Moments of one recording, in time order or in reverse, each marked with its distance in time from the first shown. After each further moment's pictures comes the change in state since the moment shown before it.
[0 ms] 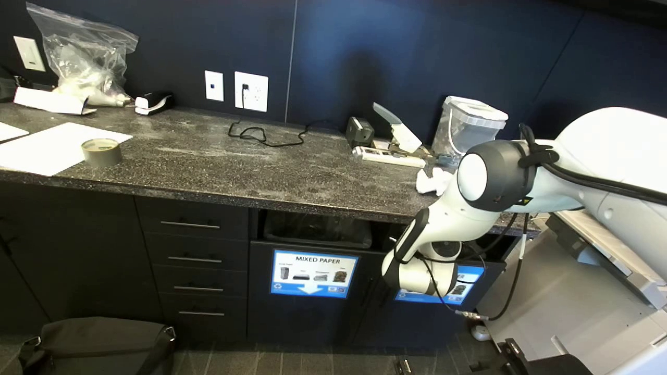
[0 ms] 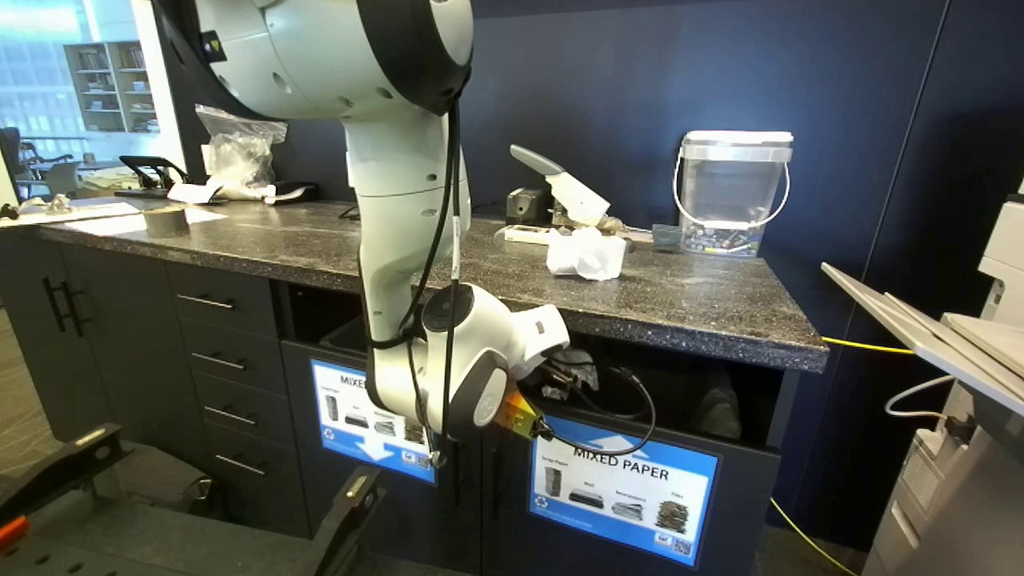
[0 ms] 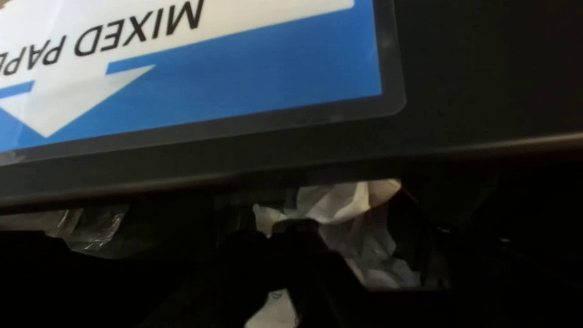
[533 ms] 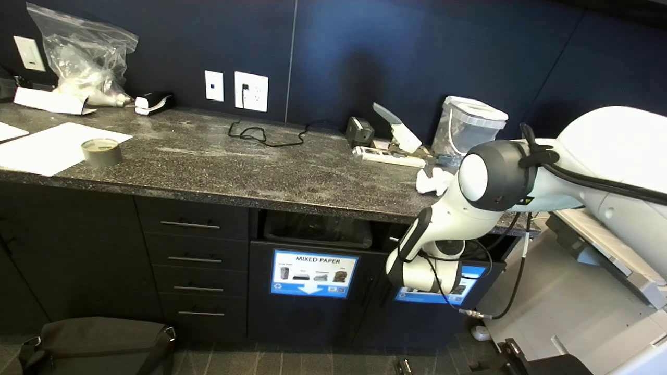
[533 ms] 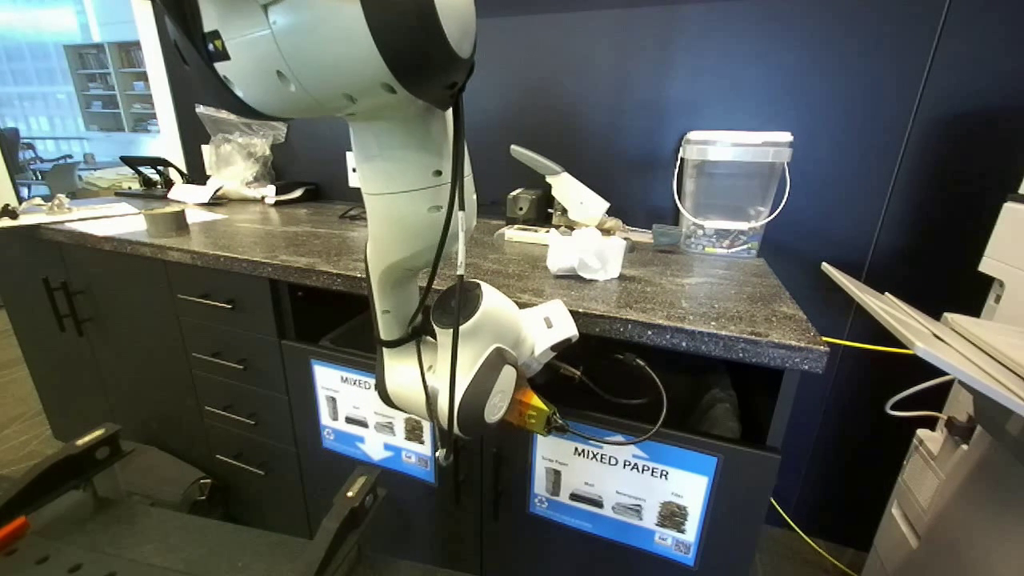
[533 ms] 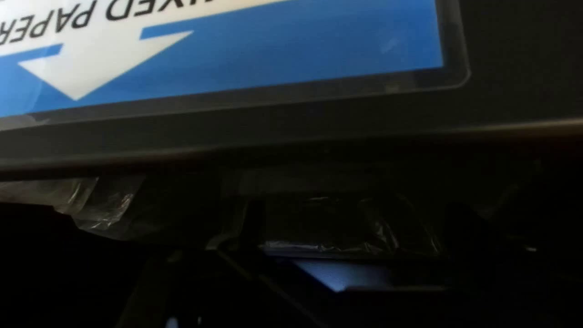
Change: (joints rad) arm 0.000 -0.005 -0.026 0.002 0.001 -0.010 -0.046
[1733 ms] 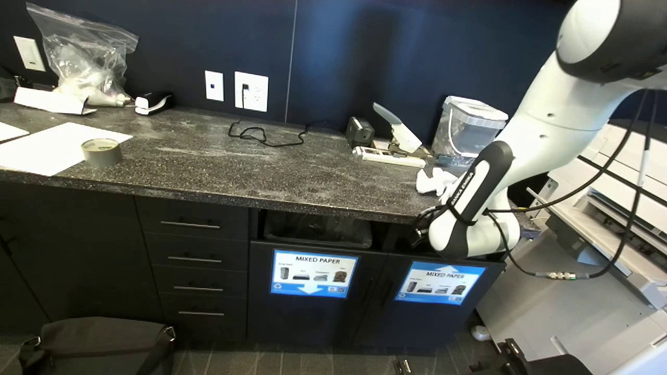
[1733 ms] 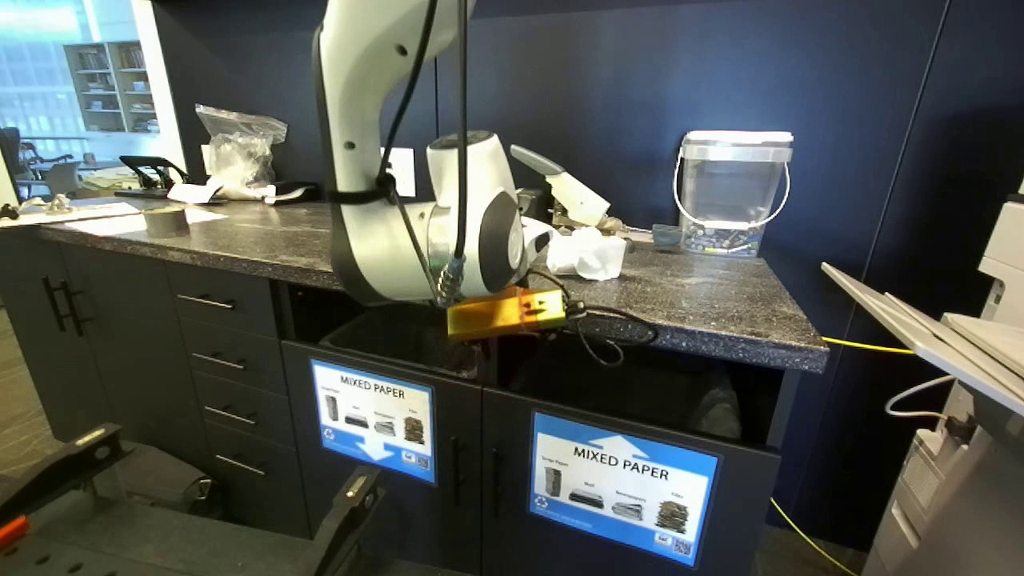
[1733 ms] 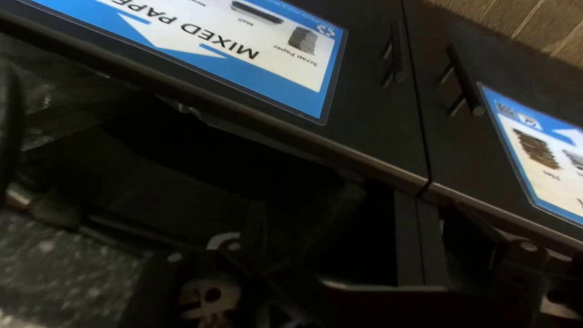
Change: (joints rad) arm -0.019 -0.625 -0.033 -0.620 -0.560 -0.397 -0.197
